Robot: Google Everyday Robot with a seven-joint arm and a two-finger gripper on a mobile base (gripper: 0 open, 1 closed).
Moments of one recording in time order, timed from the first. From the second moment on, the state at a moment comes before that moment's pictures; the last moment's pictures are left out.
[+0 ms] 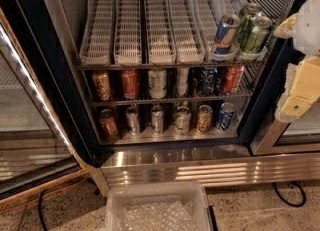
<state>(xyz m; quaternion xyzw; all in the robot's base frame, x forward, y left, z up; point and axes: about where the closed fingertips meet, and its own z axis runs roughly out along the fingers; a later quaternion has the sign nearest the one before) 0.438 -0.217 0.977 -0.60 0.78 -0.03 0.16</state>
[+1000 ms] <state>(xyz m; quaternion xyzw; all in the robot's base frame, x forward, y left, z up) 0.444 -0.217 0.928 -0.56 0.80 0.00 0.20</state>
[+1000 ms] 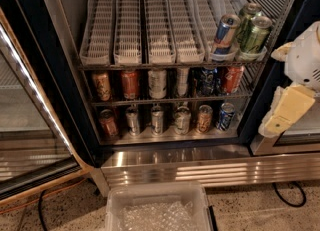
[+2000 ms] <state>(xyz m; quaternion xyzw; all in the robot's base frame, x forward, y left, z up) 0.476 -0.218 0.921 -0.51 0.80 0.01 0.31</state>
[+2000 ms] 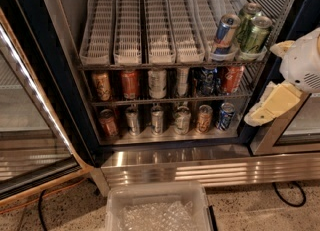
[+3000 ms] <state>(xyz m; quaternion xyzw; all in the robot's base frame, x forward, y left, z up) 0.551 -0.232 0.957 -0.43 0.73 0.02 0.52</state>
